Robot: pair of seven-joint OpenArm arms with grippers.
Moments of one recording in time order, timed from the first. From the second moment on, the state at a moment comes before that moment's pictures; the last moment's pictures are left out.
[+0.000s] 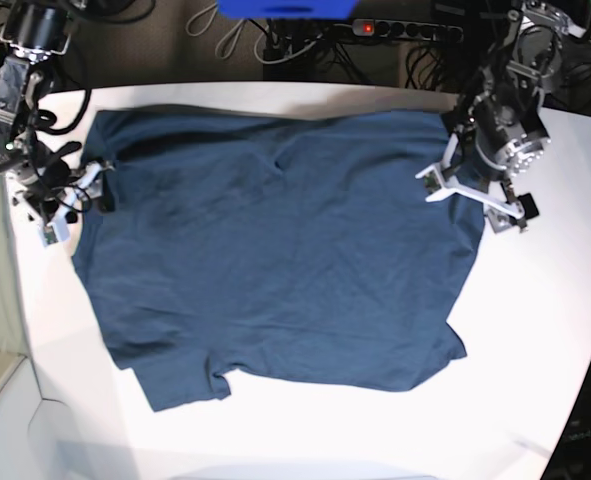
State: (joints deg) left arm 11.6 -27.7 11.5 116.6 13.5 -40.2 67.6; right arm -5.7 16.2 24.2 81.1 11.7 39.9 -36.7
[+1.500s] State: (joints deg) left arm -39.4 -7.8 -29.3 31.8 -11.2 -8.7 15.9; right arm -3.0 20.6 23.7 69.0 9.6 39.9 -26.2
